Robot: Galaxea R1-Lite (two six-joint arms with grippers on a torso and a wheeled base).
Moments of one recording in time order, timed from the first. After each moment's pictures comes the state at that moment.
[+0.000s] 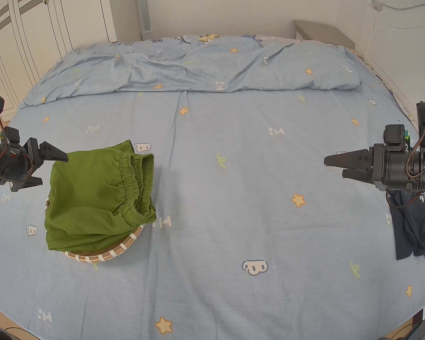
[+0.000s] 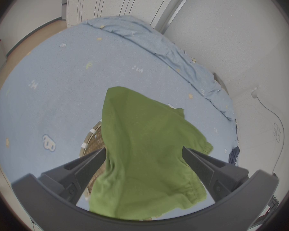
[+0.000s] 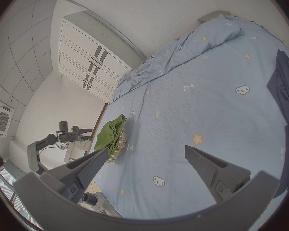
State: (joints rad) left arm 0.19 1.52 -1.20 0.36 -0.33 -0.37; right arm 0.25 1.47 -0.93 -0.08 0.50 0.38
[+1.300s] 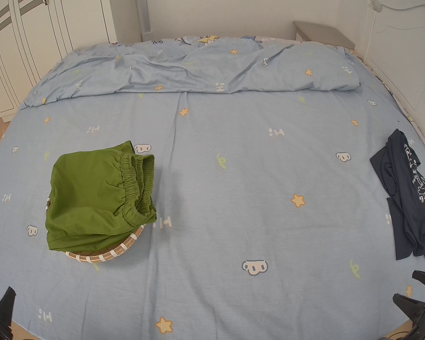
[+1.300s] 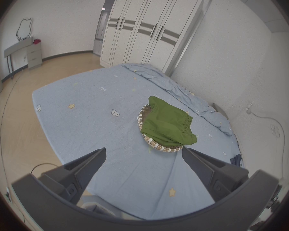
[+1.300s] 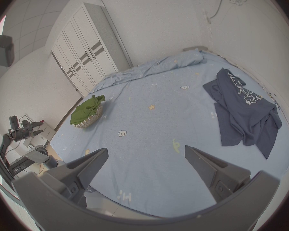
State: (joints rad) left arm 0.02 0.17 -0.41 0.47 0.13 -0.43; right arm 0.17 0.43 -0.26 0.23 0.22 0.13
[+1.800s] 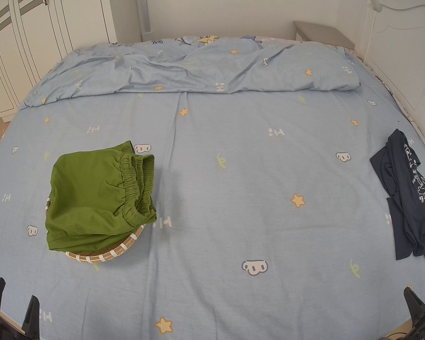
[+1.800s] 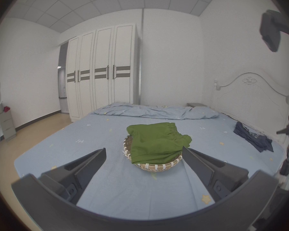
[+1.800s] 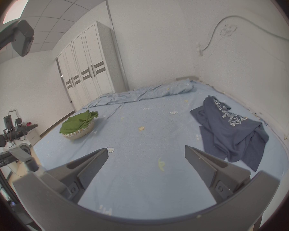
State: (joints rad) left arm 0.00 0.02 -0.05 -0.03 0.00 -0.01; right arm 0.16 0.15 -0.09 0.07 0.06 0.07
